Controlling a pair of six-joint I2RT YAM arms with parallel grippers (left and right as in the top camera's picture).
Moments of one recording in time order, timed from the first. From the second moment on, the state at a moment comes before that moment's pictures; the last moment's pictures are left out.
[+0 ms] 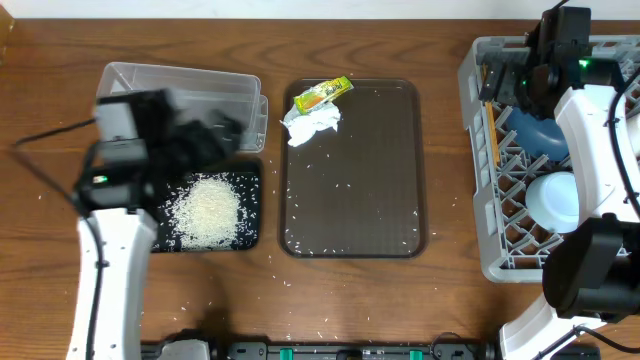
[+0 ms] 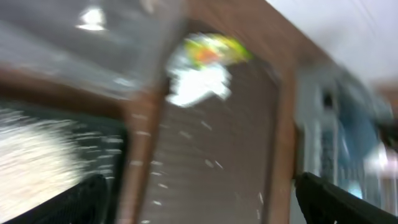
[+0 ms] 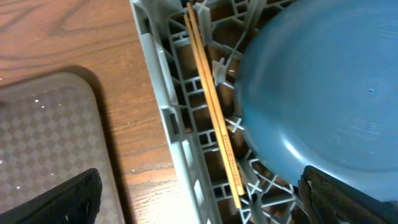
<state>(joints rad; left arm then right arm) 0.01 1.26 1.15 -0.75 0.48 -0.45 -0.07 1.85 1.67 -0.89 0.01 0.22</state>
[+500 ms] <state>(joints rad) -0.42 1.71 1.69 -1.12 0.12 -0.21 -0.07 1.85 1.67 -0.89 0.00 0.22</state>
